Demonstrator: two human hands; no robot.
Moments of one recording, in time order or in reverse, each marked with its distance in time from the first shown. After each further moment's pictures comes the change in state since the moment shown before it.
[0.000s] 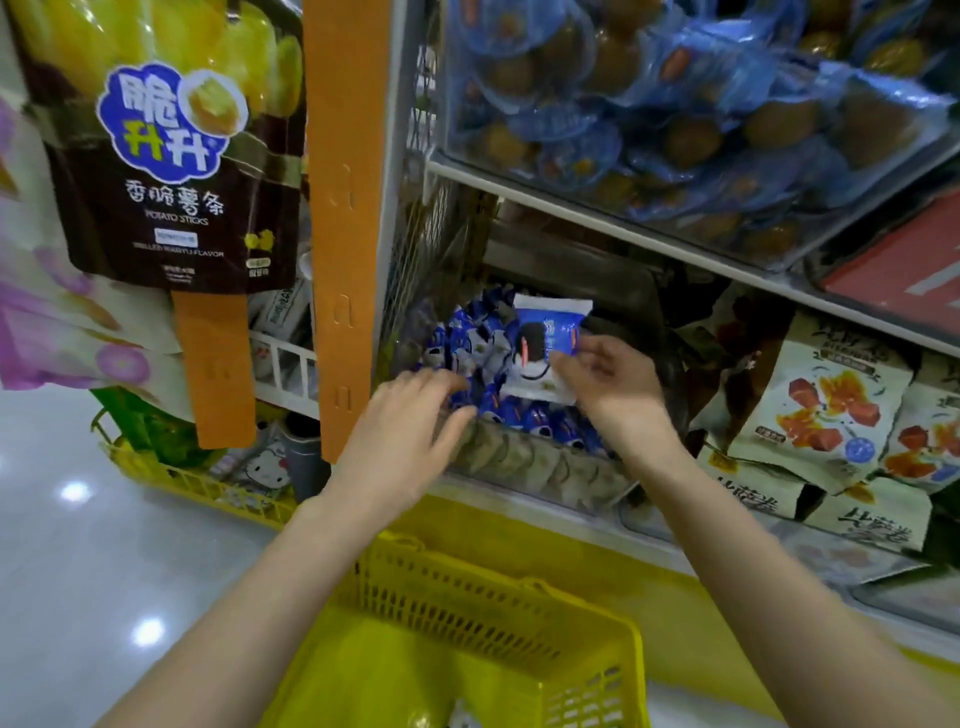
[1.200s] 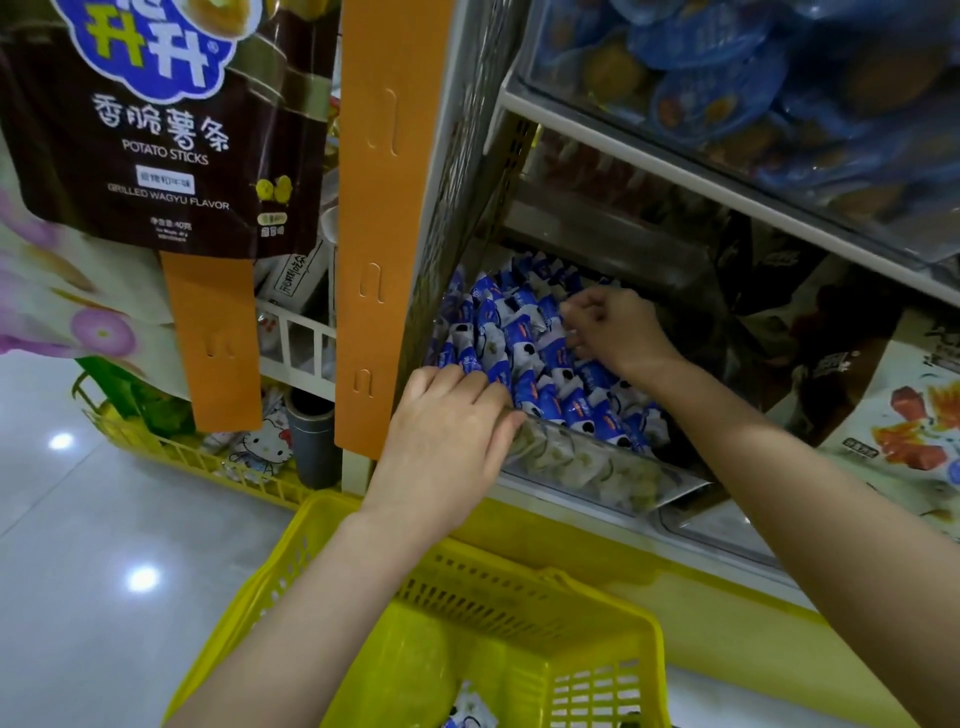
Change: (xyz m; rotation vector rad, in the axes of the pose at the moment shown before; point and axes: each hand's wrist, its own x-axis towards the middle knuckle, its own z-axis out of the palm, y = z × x) left_hand 0.002 -0.006 0.015 0.218 0.018 0.096; right_hand 0.083 0.024 0.038 -0.438 -0.194 0.028
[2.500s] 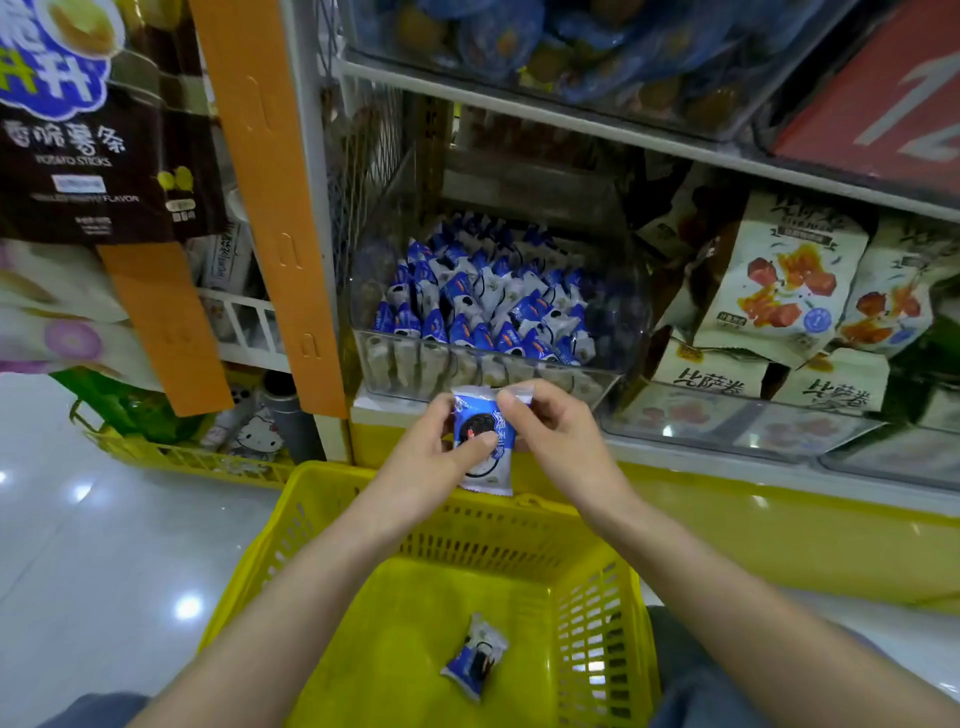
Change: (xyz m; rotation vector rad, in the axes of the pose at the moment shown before) left_hand -0.050 0.051 0.003 -1.158 -0.372 -0.479; right_hand -0.177 0.022 0.024 0.642 -0.037 0.000
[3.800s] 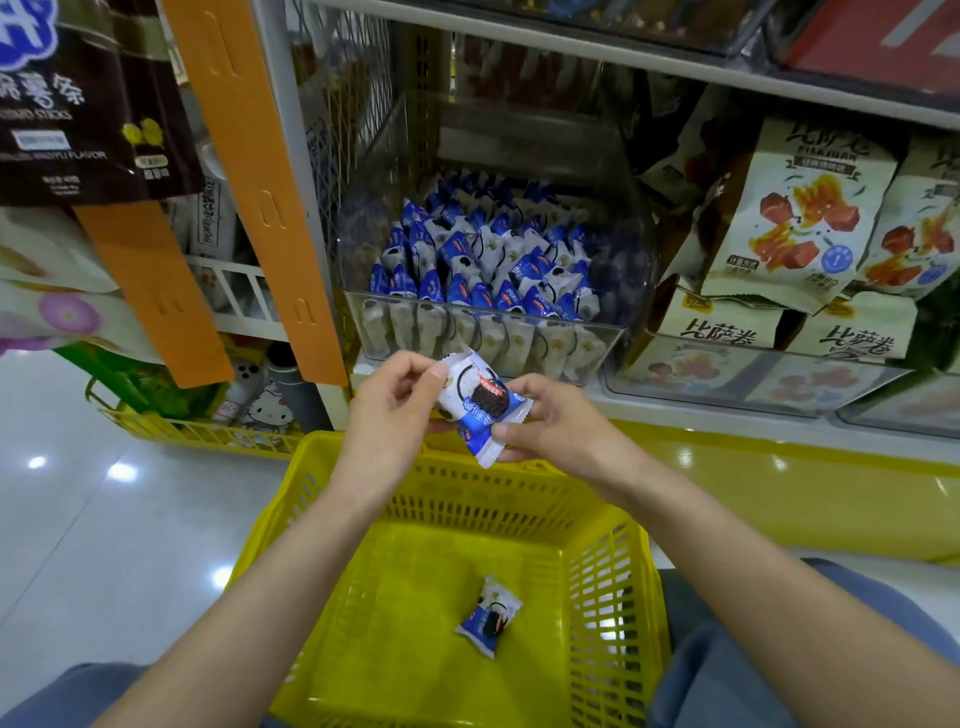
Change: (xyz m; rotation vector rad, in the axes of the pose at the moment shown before) left_hand -0.005 -0.007 -0.008 -0.014 0.294 0.120; right_hand -0.009 0.014 -0.008 0.074 -0.263 0.310
